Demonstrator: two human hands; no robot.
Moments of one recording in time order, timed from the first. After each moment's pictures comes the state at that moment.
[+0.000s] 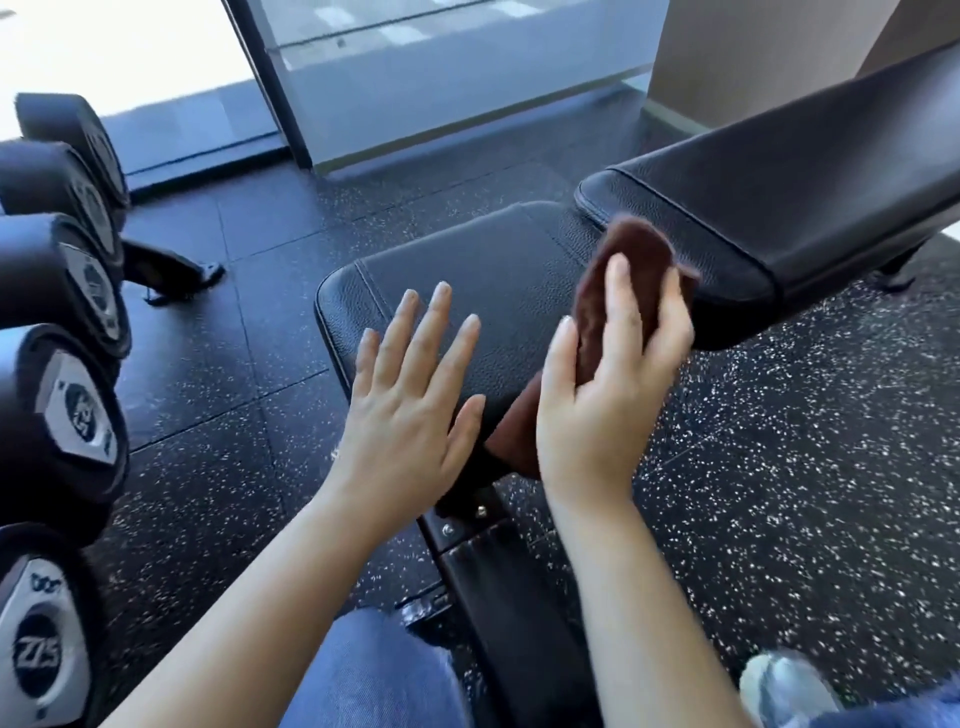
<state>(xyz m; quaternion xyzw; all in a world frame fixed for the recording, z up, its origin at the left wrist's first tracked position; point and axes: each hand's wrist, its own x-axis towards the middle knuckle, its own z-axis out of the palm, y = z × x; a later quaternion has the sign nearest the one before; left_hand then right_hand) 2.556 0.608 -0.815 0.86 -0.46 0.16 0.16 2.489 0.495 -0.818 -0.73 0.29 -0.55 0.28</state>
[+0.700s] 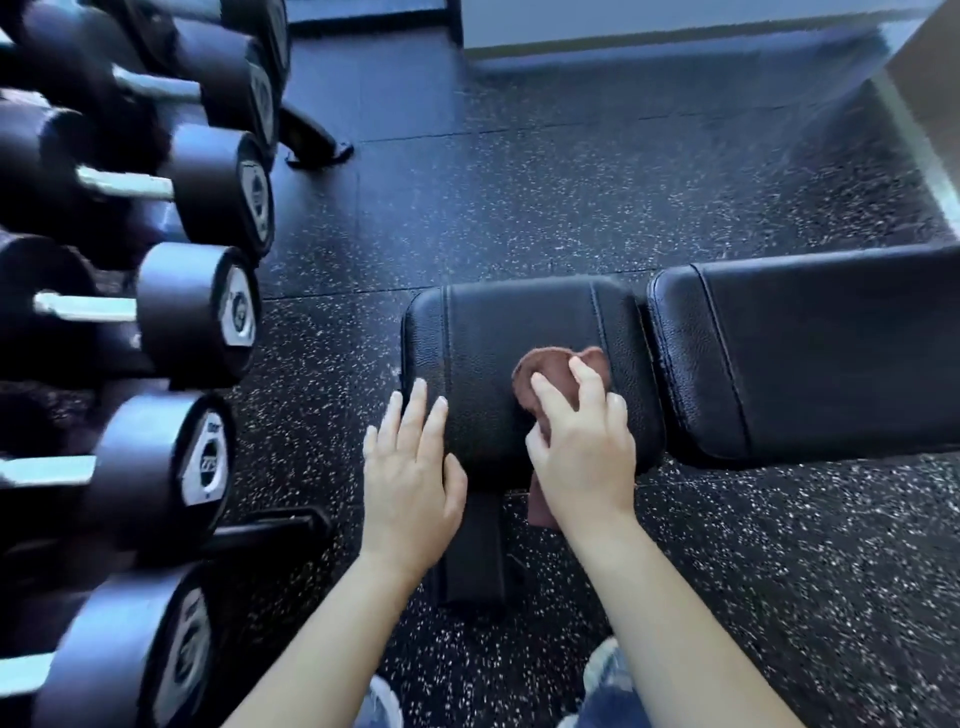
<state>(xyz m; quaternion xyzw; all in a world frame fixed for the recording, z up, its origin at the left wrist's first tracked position) 2.502 0.583 -0.712 0.98 -0.13 -0.02 0.16 2.500 0.434 -0.686 -0.97 0.14 -0.03 0.21</state>
